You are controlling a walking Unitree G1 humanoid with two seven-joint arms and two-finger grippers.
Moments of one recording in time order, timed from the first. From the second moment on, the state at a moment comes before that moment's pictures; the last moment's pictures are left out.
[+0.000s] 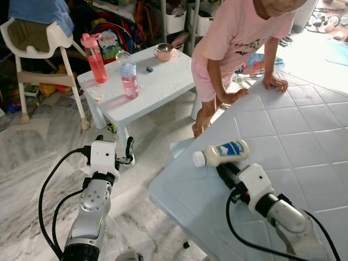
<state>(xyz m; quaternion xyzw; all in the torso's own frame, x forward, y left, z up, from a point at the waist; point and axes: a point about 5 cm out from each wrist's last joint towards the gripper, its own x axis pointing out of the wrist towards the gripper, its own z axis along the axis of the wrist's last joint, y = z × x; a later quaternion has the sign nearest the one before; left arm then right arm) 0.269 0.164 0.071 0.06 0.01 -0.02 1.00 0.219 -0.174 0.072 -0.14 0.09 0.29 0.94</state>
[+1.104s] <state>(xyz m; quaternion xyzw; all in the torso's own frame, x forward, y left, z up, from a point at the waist) 0.271 0.161 0.071 0.06 0.01 -0.03 1.00 0.287 -0.147 0.220 -0.37 -0.19 0.50 0.76</state>
